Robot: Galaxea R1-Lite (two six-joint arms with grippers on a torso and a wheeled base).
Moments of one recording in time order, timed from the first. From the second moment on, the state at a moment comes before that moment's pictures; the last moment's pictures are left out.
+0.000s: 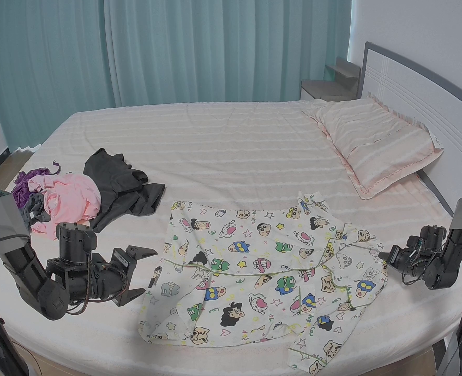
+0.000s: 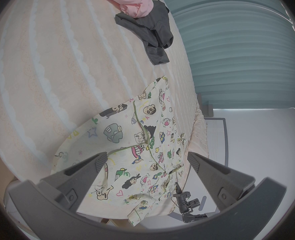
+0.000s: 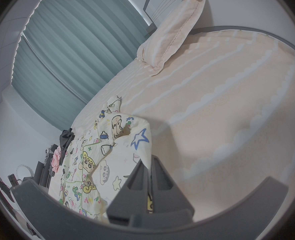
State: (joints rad) left arm -0.20 1.98 -0.38 -0.97 -0.32 -1.27; right arm -0.25 2.43 -0.61 -1.21 0.43 0.39
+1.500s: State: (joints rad) left arm -0.37 1.98 -0.35 -0.96 -0.21 -1.27; right arm 0.02 2.12 -0.13 -1.50 0.07 0.74
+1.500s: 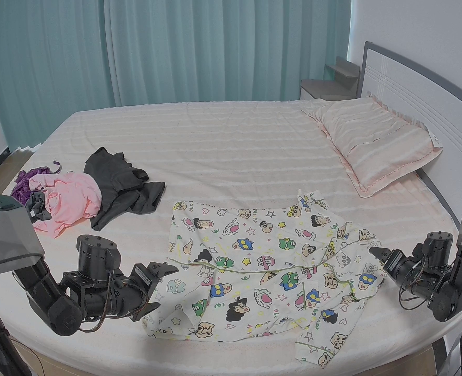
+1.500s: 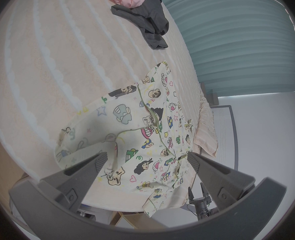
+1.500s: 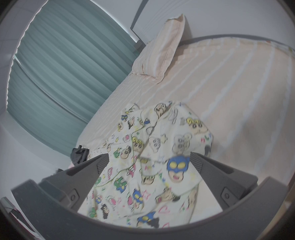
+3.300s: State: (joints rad) left arm -0.53 2.30 -0.74 -0.68 0.22 -0.98; right arm 0.17 2.13 -0.06 -1.55 0.03 0.92
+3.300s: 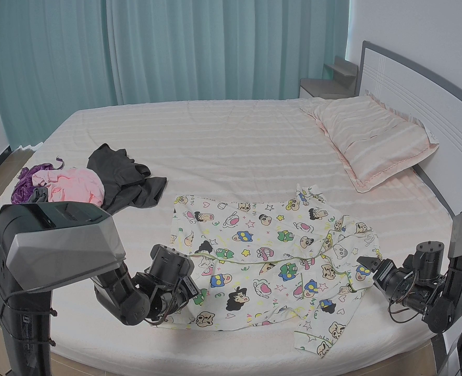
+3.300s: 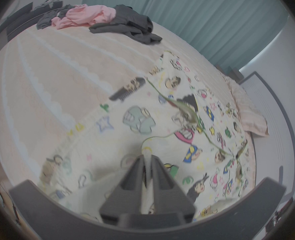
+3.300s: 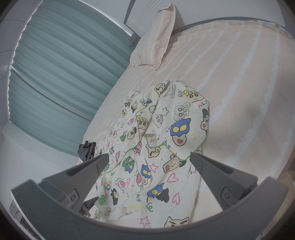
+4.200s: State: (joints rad) left arm -0.33 2.27 -0.83 -0.69 0.19 -0.92; right arm 0.17 2.11 -0.06 -1.55 0.02 0.92
